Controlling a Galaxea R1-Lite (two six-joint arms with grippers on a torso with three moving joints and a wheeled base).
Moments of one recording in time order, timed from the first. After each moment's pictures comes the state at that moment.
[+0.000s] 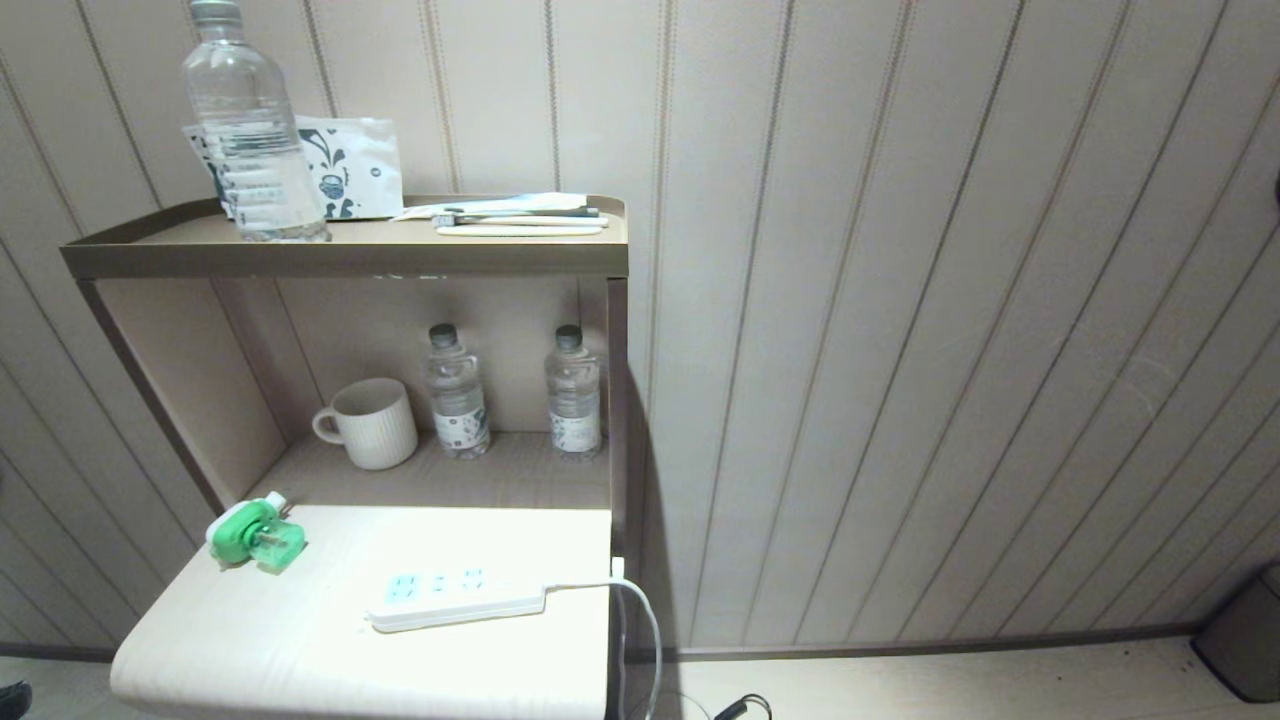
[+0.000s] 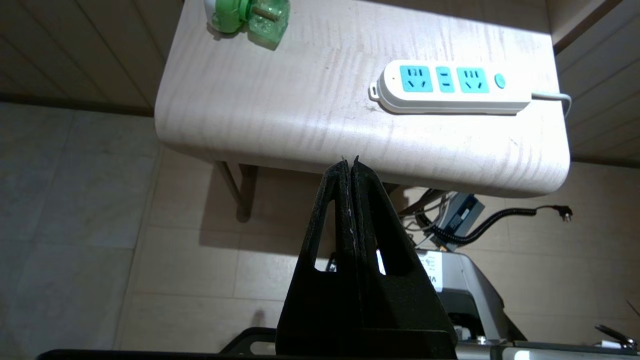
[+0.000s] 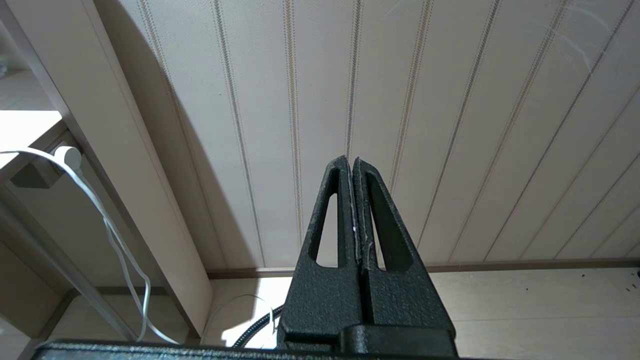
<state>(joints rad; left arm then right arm) 0.00 0.67 -0.61 0.48 -0.03 -0.11 0.00 0.01 0.00 0.01 -0.04 0.04</state>
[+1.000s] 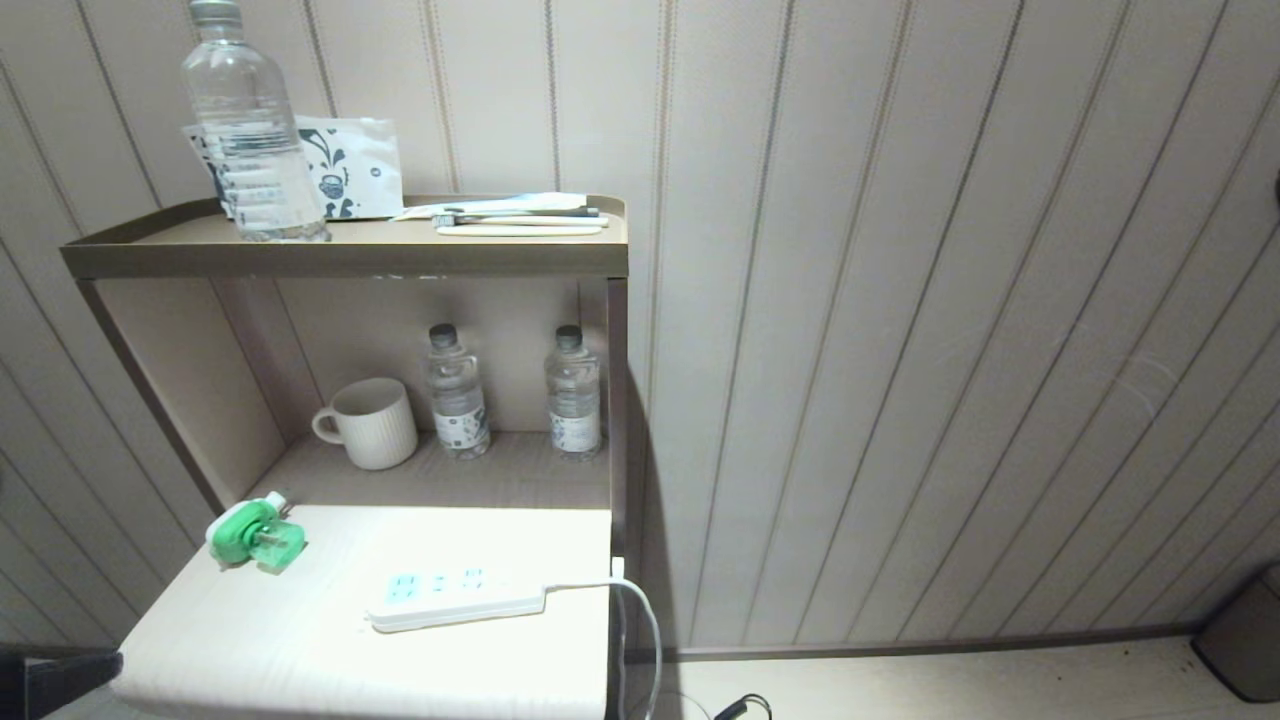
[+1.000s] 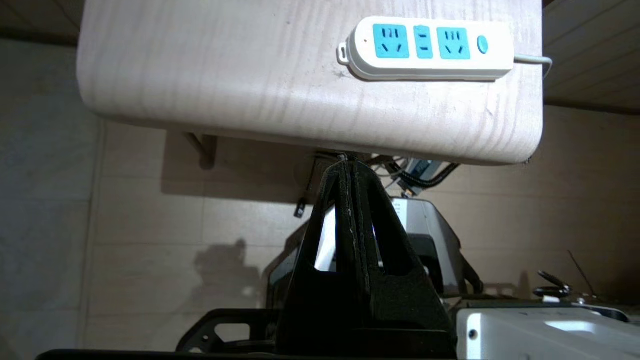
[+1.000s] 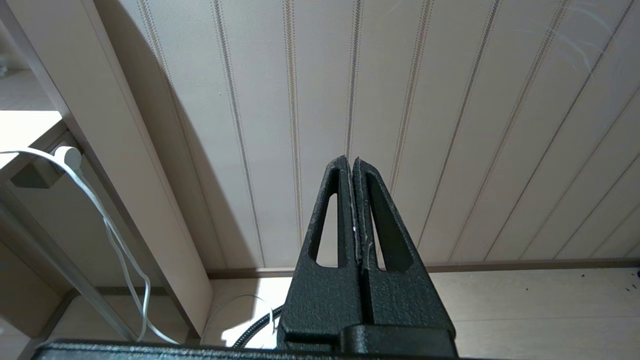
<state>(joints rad) 0.00 0.92 -0.69 0.52 -0.14 -0.16 0.00 0.01 0.00 0.01 -0.03 0.04</state>
